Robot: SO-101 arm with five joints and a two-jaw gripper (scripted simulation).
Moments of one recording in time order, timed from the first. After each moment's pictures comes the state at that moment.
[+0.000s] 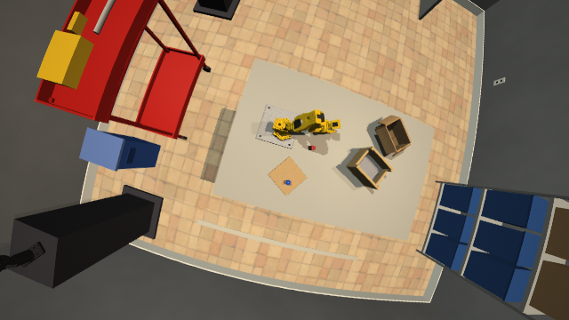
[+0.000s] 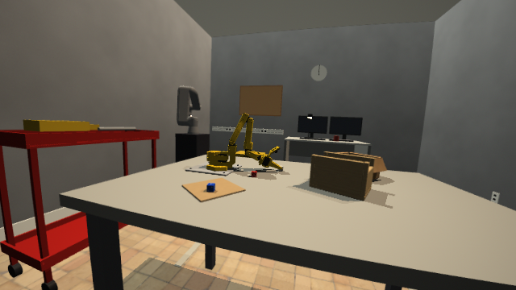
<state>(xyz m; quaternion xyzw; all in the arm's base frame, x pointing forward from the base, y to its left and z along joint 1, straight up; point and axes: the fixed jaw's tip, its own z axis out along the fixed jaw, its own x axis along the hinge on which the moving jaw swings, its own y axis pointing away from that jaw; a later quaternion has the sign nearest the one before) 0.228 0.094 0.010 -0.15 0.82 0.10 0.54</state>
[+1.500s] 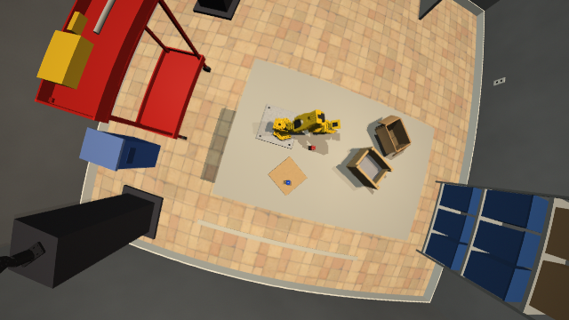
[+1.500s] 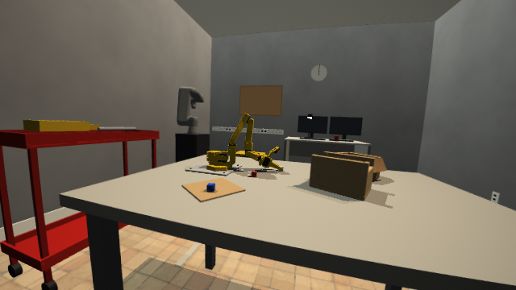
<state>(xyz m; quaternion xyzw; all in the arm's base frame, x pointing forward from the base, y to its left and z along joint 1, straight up) 0.229 0.094 0.009 -0.15 0.82 0.10 0.54</state>
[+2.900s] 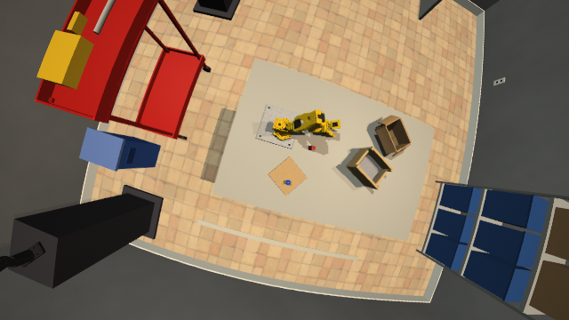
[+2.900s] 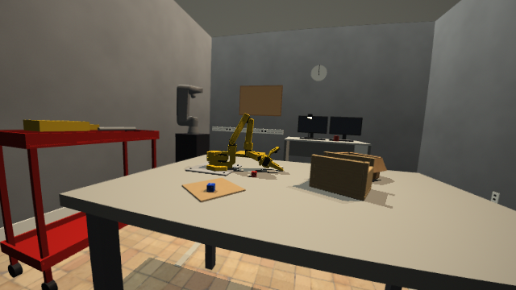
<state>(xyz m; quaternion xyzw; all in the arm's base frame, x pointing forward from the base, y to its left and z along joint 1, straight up) 0.229 0.094 0.009 -0.15 0.82 0.10 0.54</state>
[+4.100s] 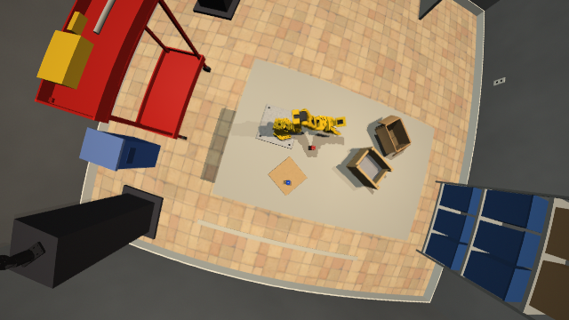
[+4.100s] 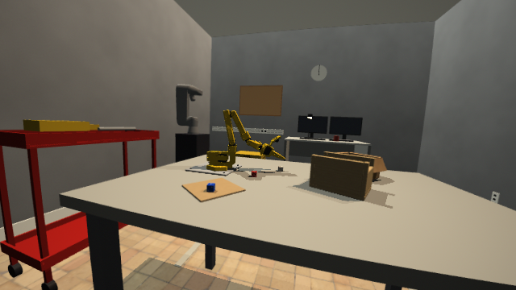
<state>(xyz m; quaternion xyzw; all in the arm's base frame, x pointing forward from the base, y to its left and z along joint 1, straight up) 0.232 0.095 0.058 -0.15 0.82 0.10 0.55</state>
